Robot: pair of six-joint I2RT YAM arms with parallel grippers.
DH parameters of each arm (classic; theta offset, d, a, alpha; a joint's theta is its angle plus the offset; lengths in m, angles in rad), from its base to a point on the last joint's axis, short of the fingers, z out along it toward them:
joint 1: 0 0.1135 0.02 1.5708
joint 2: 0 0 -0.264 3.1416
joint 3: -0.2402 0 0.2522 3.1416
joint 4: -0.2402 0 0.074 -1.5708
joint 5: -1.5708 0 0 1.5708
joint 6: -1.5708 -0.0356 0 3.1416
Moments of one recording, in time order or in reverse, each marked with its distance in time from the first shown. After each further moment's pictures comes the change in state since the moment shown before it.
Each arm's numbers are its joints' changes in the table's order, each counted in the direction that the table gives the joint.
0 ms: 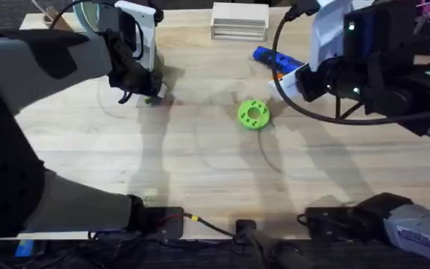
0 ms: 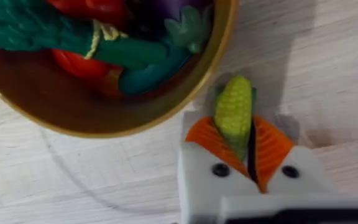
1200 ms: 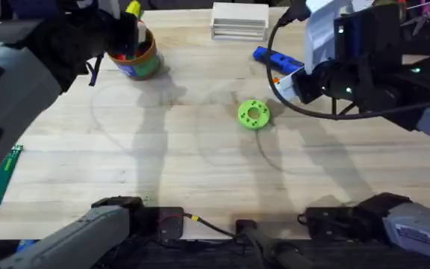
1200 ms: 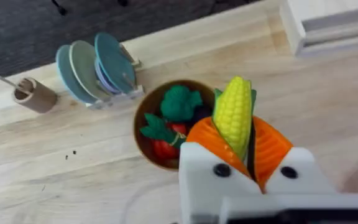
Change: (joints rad) left arm 0.015 0.411 -0.004 0.208 -0.049 0.002; right arm 0.000 -0.050 0.000 0.001 0.000 0.000
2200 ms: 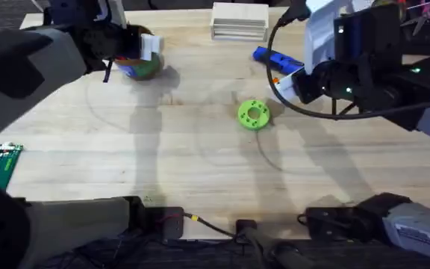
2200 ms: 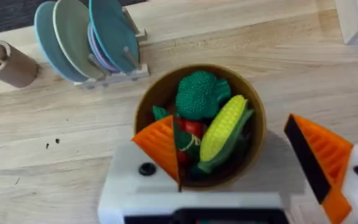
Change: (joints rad) left arm 0.062 -0.263 0.000 0.168 0.001 0.040; right arm 0.000 0.000 0.000 0.000 0.000 0.000
